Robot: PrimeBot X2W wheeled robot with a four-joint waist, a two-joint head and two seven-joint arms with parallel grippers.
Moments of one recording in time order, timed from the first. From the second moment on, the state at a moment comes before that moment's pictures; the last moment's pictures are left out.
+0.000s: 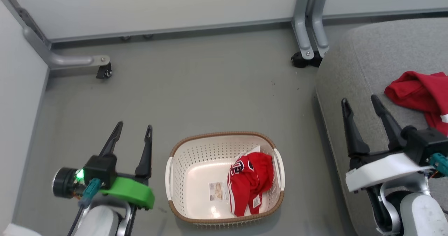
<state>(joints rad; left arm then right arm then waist) -0.18 0.26 -0.33 0.24 -0.30 0.04 -0.26 -0.04 -0.05 0.00 -0.20 0.14 0.13 0.04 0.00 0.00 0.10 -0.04</state>
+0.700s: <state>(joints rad) -0.75 0.06 -0.63 0.72 -0.23 -0.11 -0.23 -0.31 -0.05 -0.05 -0.30 0.17 0.13 -0.04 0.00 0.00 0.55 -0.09</state>
